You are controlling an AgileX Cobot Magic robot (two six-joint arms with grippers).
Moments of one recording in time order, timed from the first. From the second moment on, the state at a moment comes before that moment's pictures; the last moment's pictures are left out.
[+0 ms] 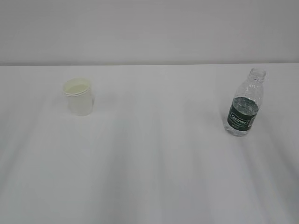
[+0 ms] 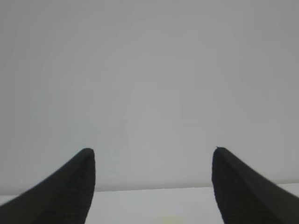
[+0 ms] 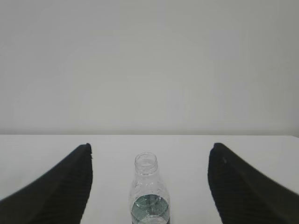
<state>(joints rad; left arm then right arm) -0.09 0.58 -0.47 0.59 -0.20 -0.71 0.06 0.76 -0.33 -0.18 -0.28 0.16</state>
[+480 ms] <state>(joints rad) -0.09 0.26 -0.47 0.50 0.10 -0.72 0.06 0.47 -0.37 -0.18 0.04 0.16</state>
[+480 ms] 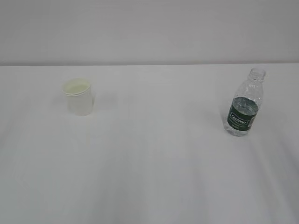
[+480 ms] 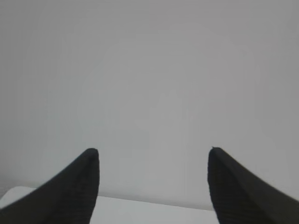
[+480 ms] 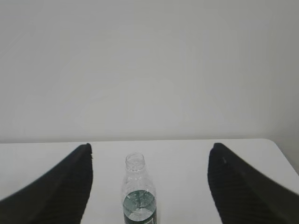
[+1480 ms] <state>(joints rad) -0.09 0.05 -0.74 -0.02 0.77 -0.15 0.06 0.11 -0.67 -0.09 0.83 0.15</state>
